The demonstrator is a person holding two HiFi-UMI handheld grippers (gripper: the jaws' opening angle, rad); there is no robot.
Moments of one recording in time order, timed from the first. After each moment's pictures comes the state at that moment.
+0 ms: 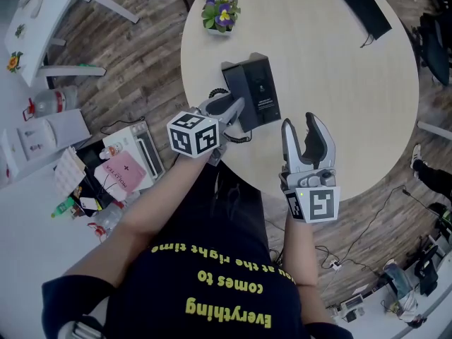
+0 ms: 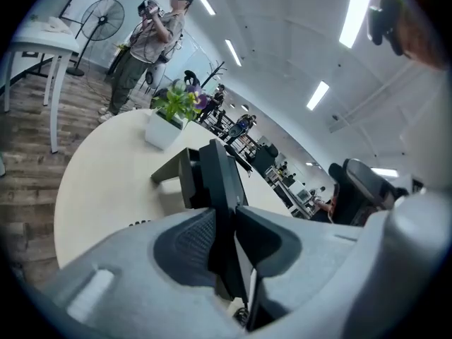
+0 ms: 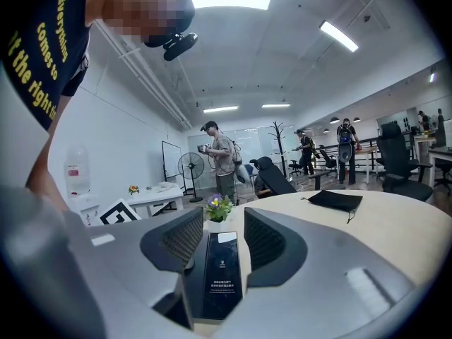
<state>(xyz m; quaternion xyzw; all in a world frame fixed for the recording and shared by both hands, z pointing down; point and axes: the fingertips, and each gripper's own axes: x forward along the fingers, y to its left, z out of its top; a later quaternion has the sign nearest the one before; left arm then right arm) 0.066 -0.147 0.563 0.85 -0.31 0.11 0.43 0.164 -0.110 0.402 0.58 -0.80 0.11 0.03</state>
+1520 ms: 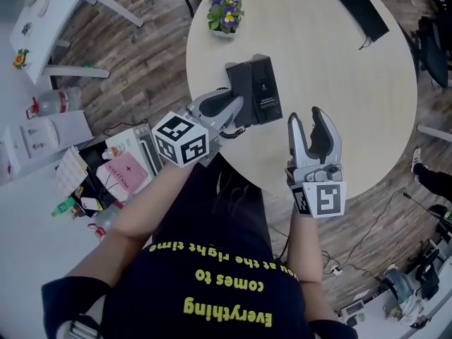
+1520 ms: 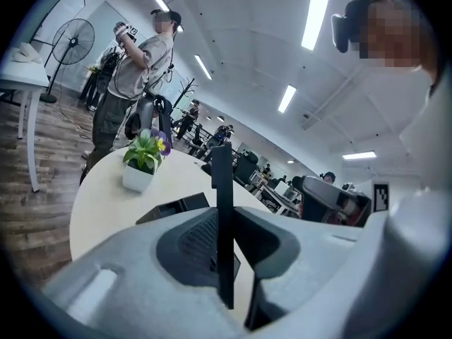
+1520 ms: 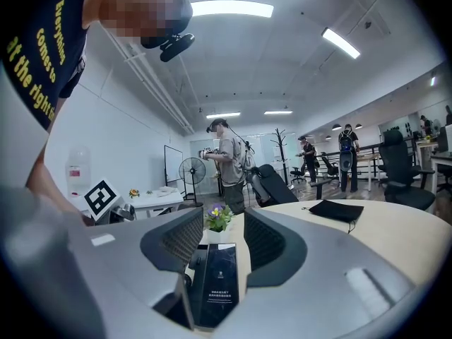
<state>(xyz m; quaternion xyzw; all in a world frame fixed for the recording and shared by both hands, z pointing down) 0.056 -0.144 0.480 0.90 -0.27 0.07 0.33 0.171 -0.108 0.384 0.58 -0.81 0.09 0.02</state>
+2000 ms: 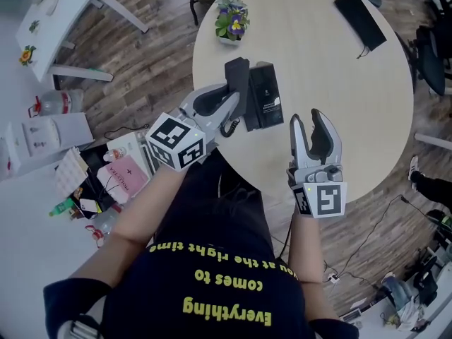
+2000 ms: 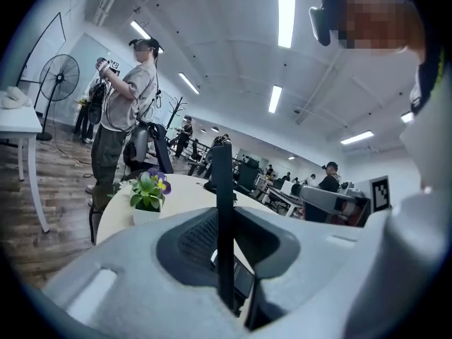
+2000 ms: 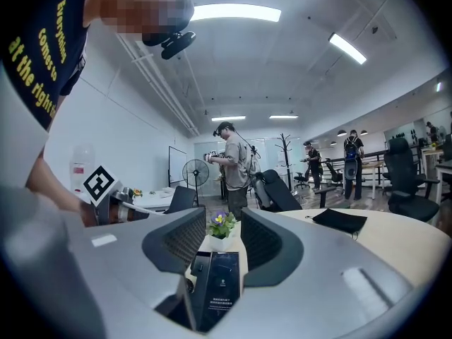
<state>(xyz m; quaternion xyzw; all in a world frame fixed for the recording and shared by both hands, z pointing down) 0.035 -0.159 0.428 0.92 -0.29 0.06 0.24 0.162 -0.109 0.365 0.57 -0.82 0.07 0.03</state>
